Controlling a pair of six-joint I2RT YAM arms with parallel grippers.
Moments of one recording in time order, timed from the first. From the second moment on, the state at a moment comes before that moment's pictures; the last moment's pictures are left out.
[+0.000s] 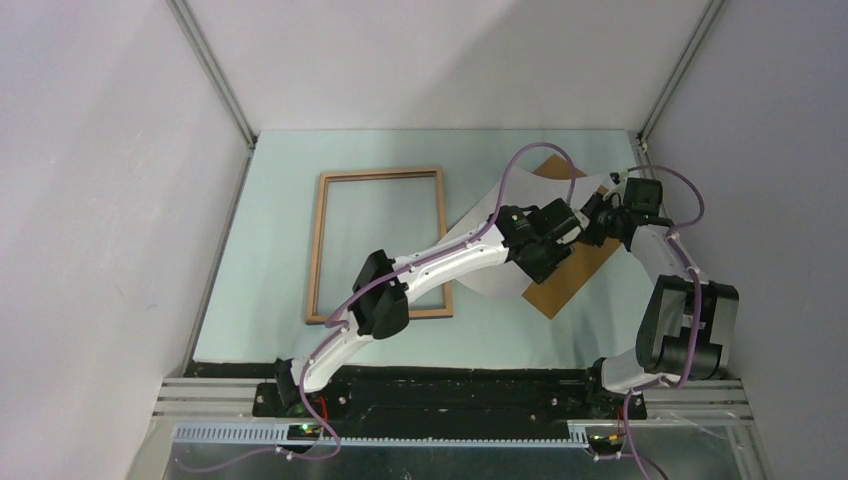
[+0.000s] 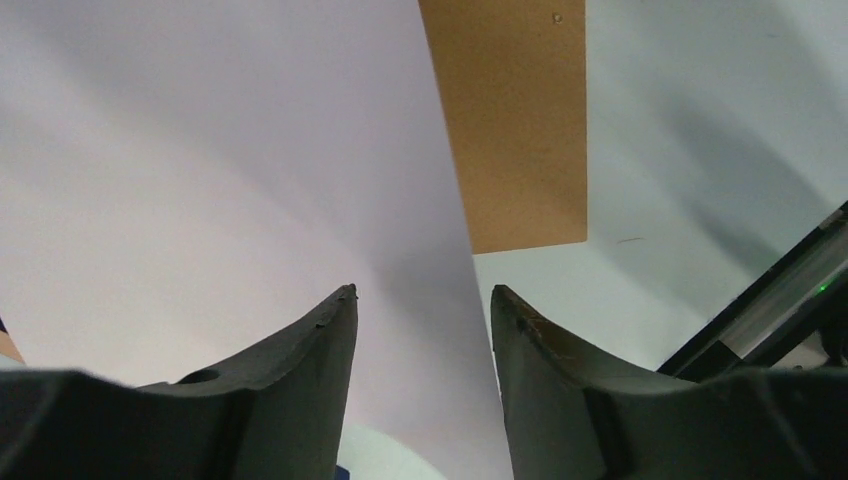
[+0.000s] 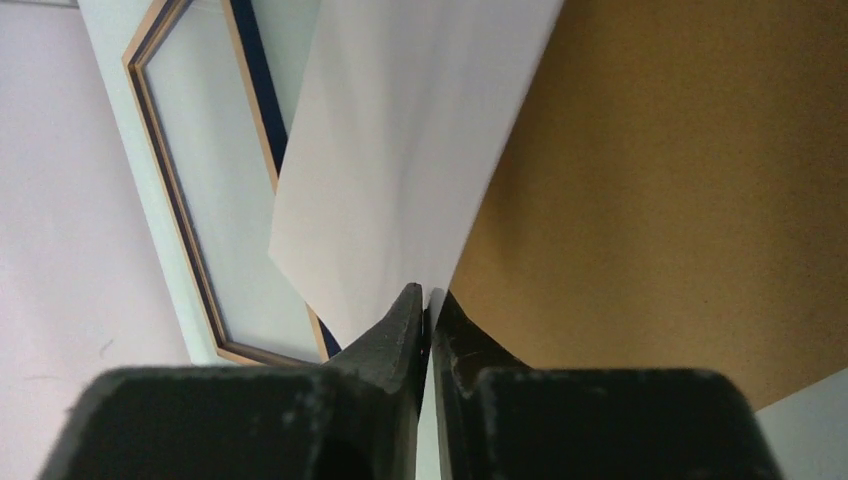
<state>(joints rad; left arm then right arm) -1.12 2.40 2.39 -0.99 -0.10 -0.18 -0.18 1.46 0.94 -0.32 -0.59 0.46</state>
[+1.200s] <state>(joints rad) -0.63 1.66 1.67 -0.92 0.11 -0.03 -0.12 1.52 0.93 -0.08 -1.00 0.52</state>
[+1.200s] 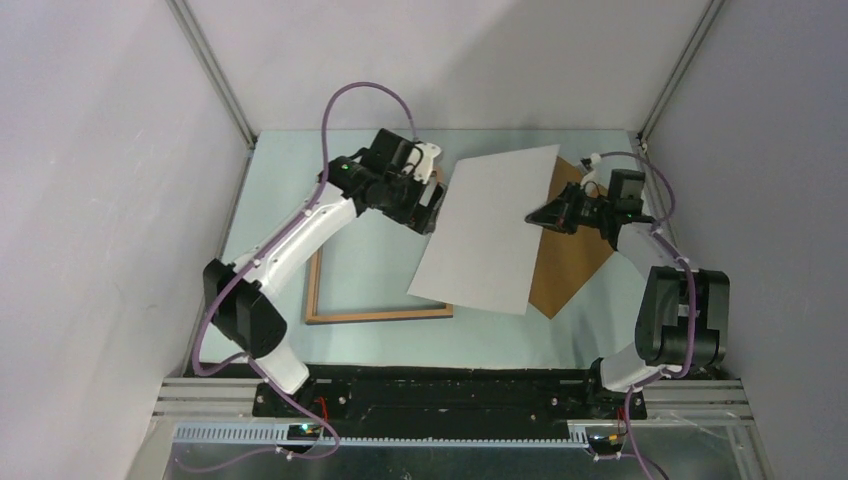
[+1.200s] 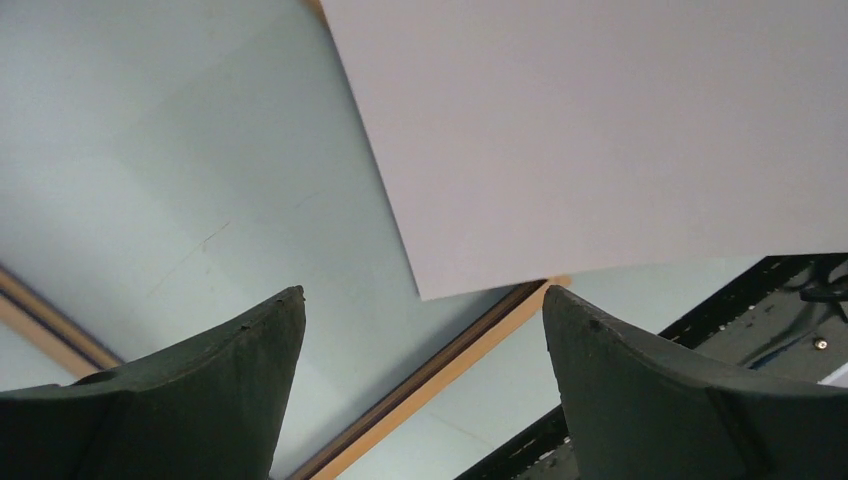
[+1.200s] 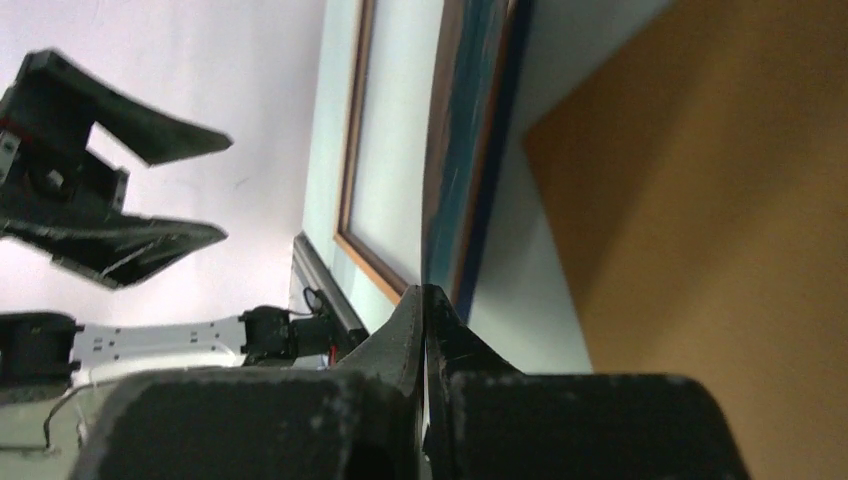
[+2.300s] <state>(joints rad) -0.36 1.43 1.44 -0.90 0.10 0.03 0.24 2.12 1.51 -0.25 -0.93 0.51</state>
